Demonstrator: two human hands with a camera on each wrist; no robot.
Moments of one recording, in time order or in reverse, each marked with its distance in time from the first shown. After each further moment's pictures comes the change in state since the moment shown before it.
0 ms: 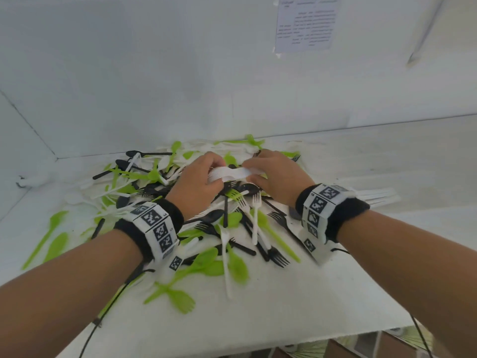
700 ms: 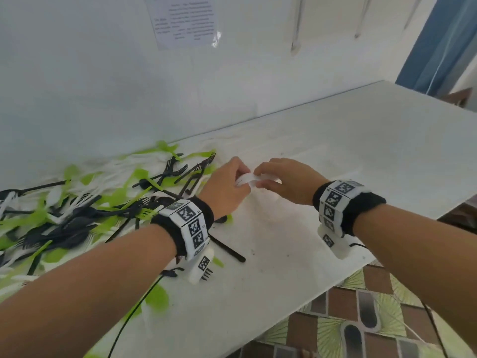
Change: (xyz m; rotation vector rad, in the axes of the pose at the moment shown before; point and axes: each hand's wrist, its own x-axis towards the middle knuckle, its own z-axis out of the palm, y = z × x) left_hand 0.059 0.123 0.180 -0.175 -0.330 0.194; right_hand -0.131 0.142 -0.072 -0.098 -0.097 0.347
